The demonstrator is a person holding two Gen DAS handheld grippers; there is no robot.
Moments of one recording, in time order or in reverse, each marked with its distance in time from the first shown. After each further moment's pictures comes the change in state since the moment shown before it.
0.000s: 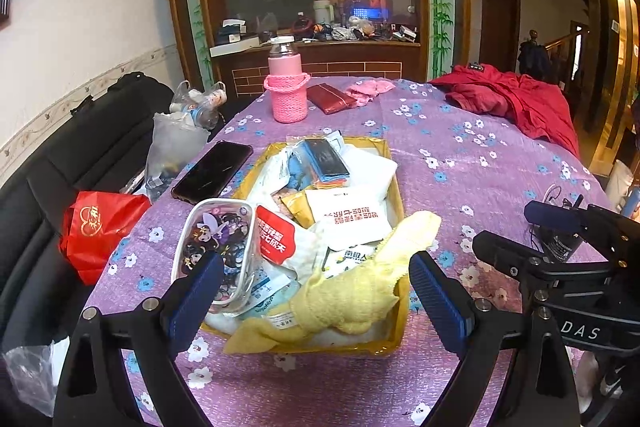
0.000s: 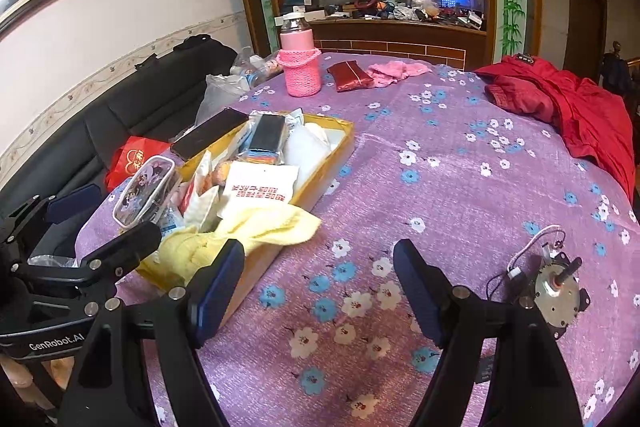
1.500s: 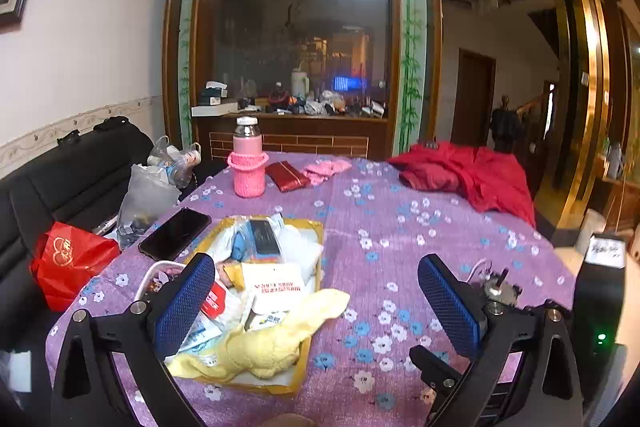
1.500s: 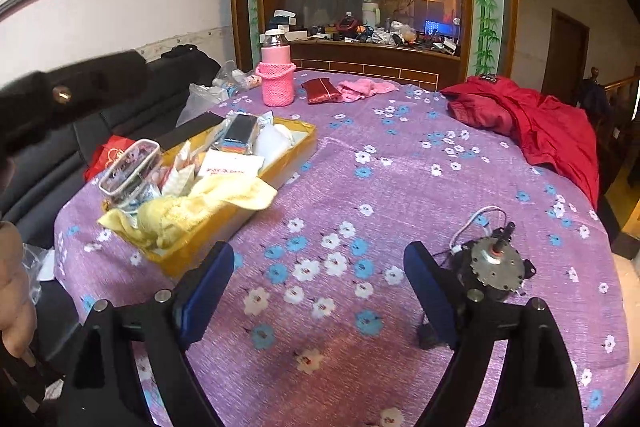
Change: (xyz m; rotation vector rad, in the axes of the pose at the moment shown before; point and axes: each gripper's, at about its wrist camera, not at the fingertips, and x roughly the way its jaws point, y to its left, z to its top) left arm -0.058 -0.046 0.016 -0.066 -0.267 -0.108; right arm -0.041 -0.017 -0.042 -0.052 -0.088 -0.105
